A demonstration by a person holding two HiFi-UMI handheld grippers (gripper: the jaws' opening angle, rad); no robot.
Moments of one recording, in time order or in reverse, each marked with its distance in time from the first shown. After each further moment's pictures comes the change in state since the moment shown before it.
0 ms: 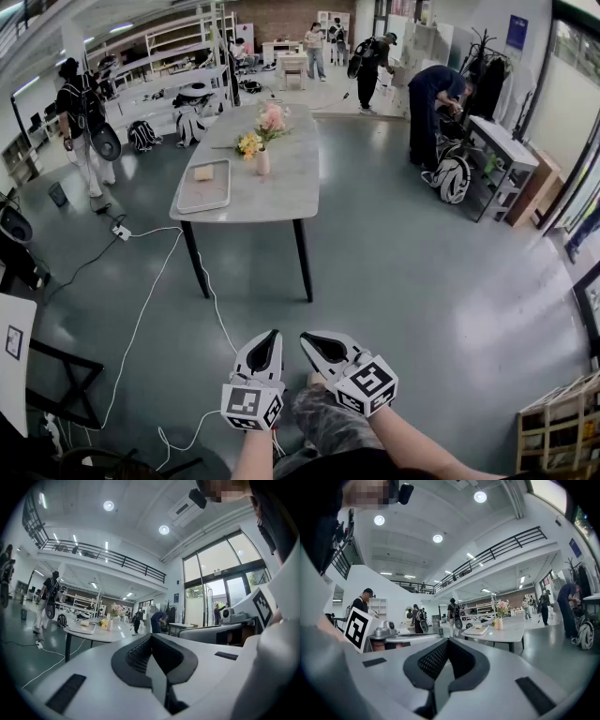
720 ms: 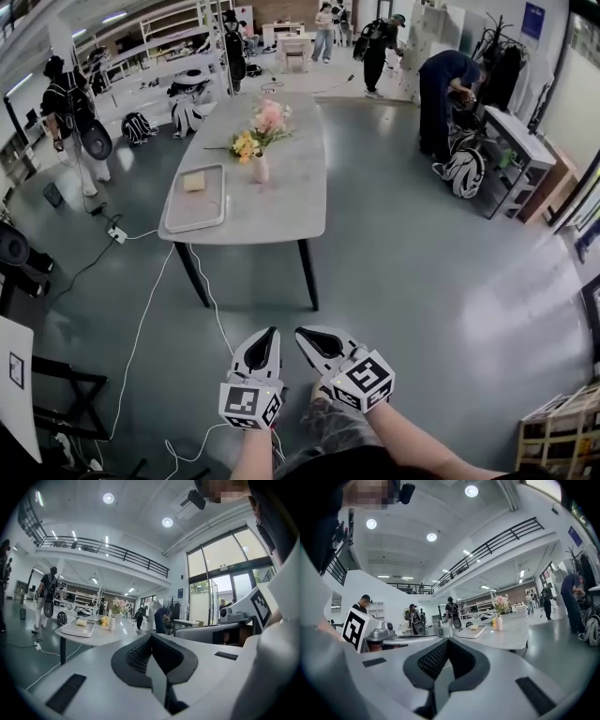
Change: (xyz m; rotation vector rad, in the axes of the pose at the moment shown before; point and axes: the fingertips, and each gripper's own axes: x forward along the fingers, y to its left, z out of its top) left arm 0.129 0.067 0.011 -0.004 0.053 0.015; right arm 0.098 -0.113 0.021 0.049 0.010 0.022
